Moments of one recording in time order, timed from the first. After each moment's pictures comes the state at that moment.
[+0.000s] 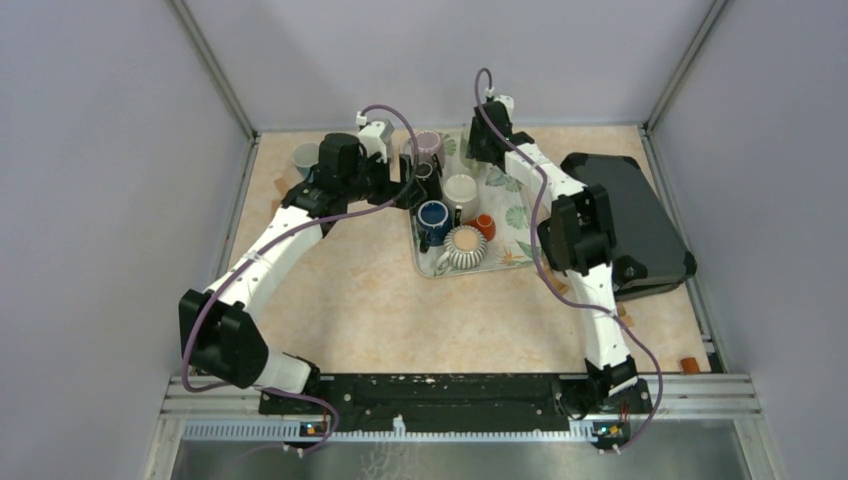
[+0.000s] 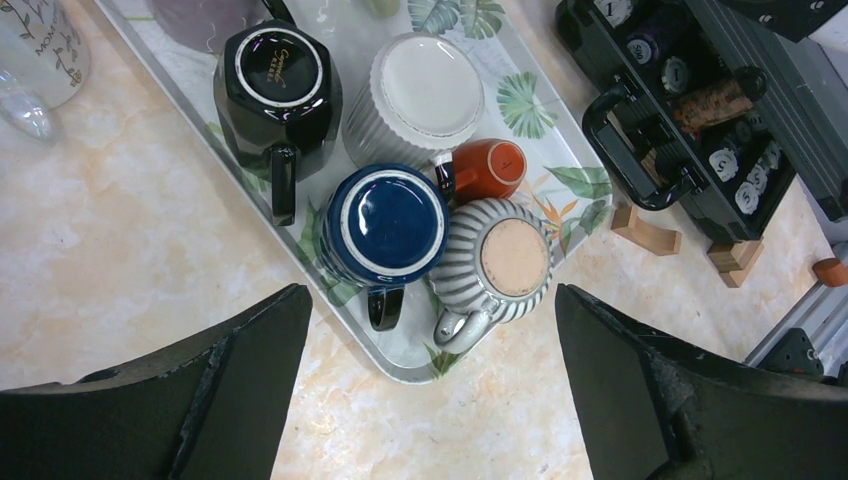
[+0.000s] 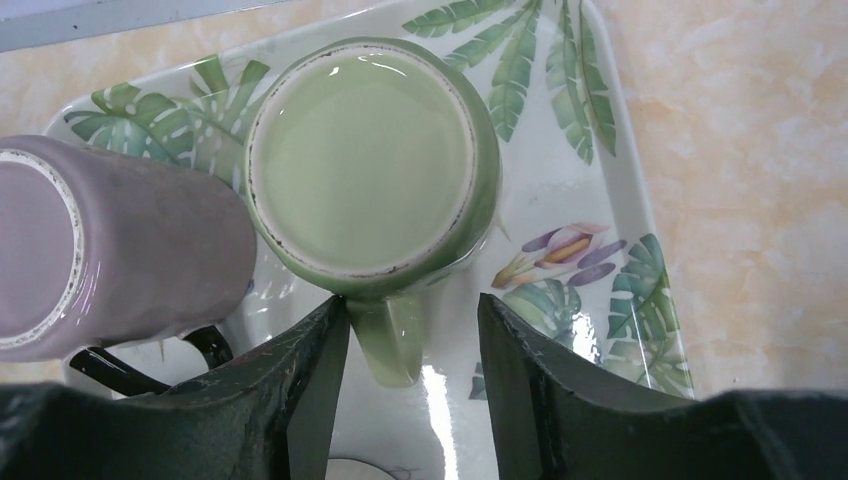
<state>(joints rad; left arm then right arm) -0.38 1.43 1.27 -0.34 0.34 -0.25 0.41 2.37 2.09 -0.40 0.28 0.42</state>
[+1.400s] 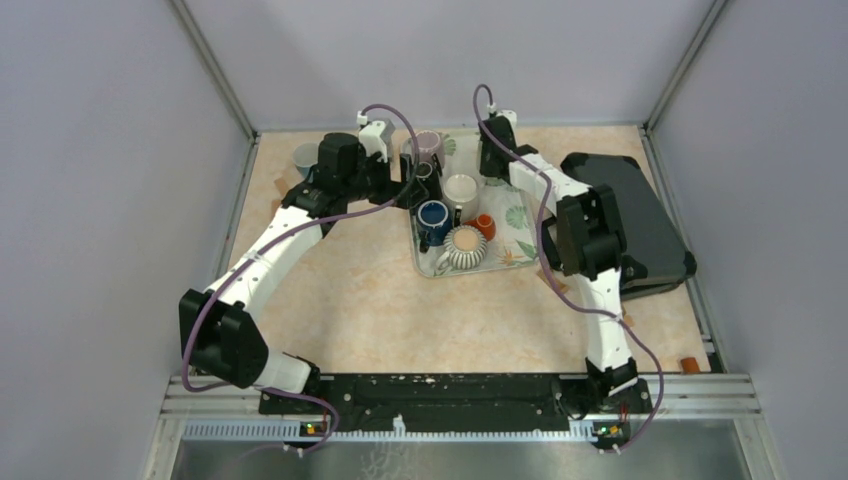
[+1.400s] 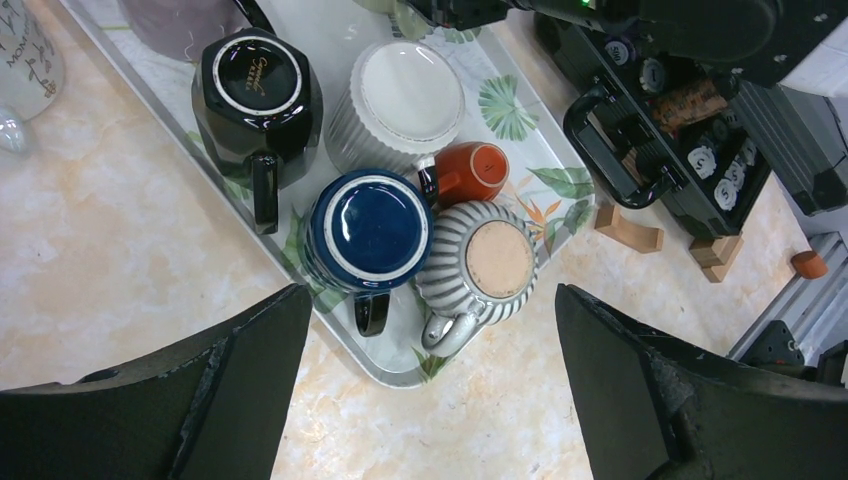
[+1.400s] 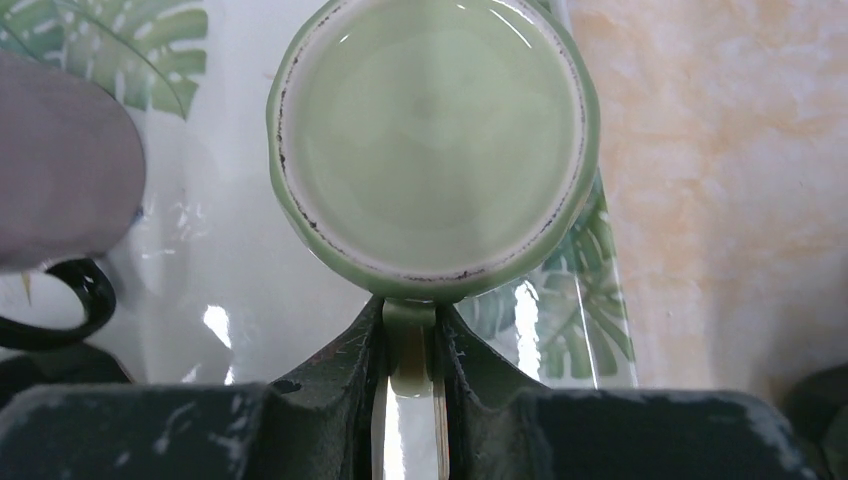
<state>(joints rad) -0.38 1.43 1.27 -0.31 0.38 -0.26 0.41 2.30 1.90 -0.33 0.32 0.34</state>
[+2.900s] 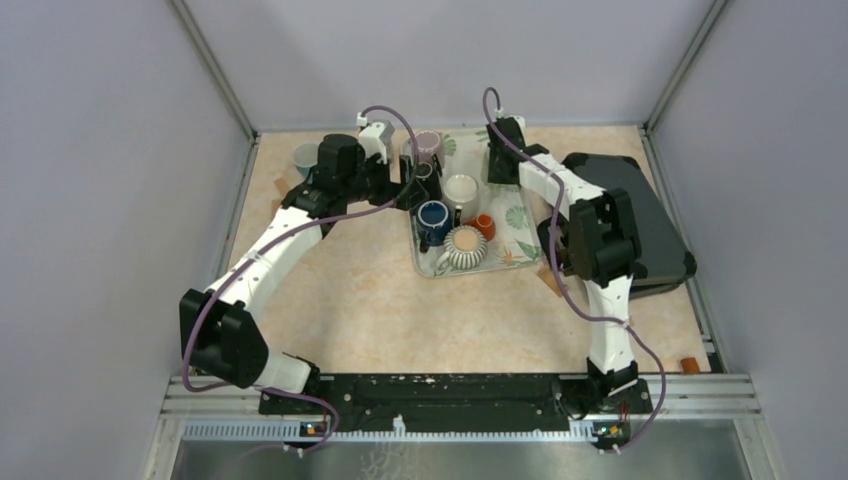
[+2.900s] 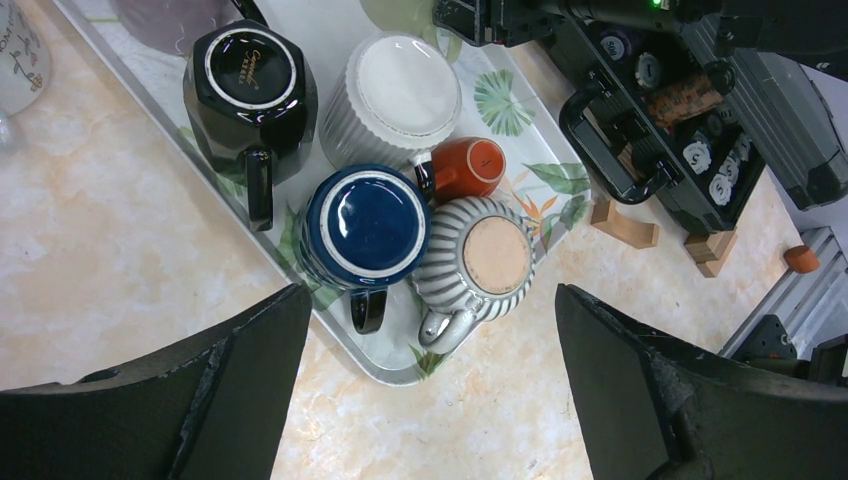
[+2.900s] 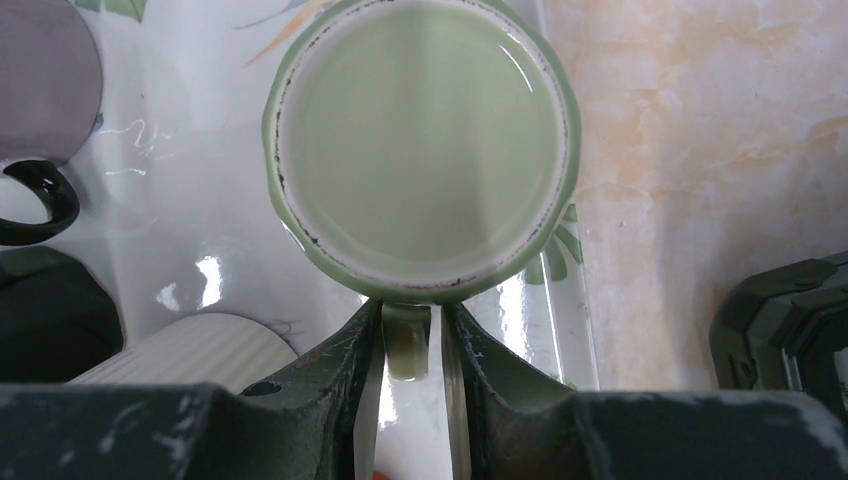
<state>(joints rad) -0.37 1.43 1.25 -0.31 0.40 -0.26 0.39 2.15 1.76 -0.44 0.28 0.35</state>
